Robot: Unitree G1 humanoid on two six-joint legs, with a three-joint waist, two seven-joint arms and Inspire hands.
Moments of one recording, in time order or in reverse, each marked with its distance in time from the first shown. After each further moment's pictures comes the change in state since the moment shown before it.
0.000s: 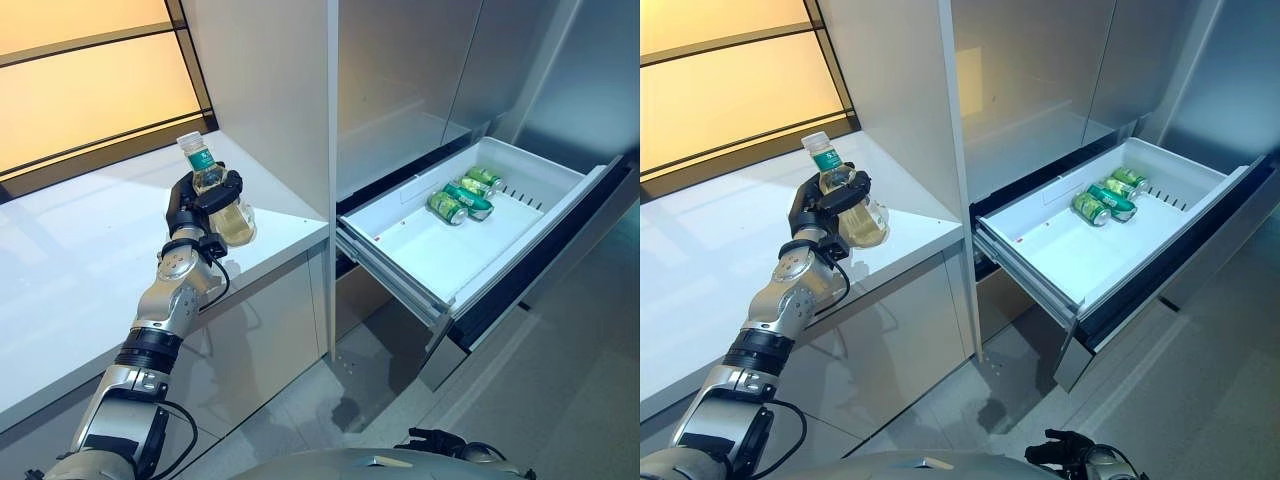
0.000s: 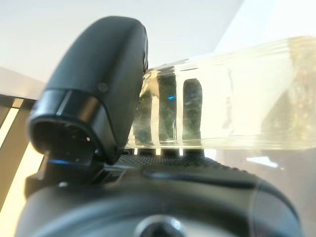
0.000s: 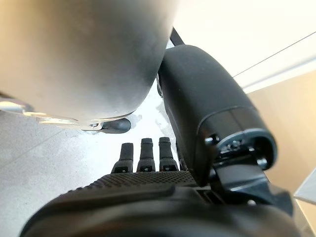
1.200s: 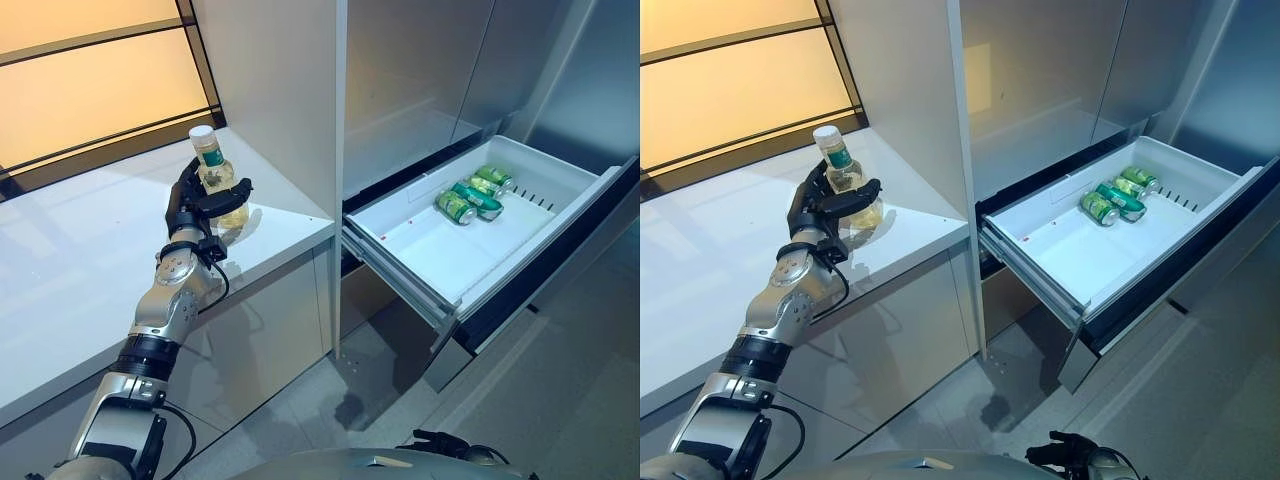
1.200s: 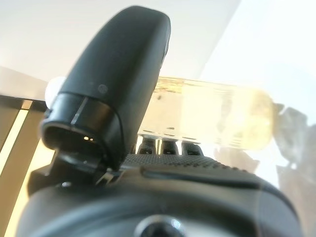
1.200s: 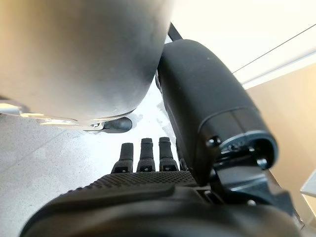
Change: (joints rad) left arm 0.006 0.000 0.009 -0.037 0.024 0.003 -0.007; right arm 0.013 0.001 -0.022 0.000 0.055 0.009 -0.032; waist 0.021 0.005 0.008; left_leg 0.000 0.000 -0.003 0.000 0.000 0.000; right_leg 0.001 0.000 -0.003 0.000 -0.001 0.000
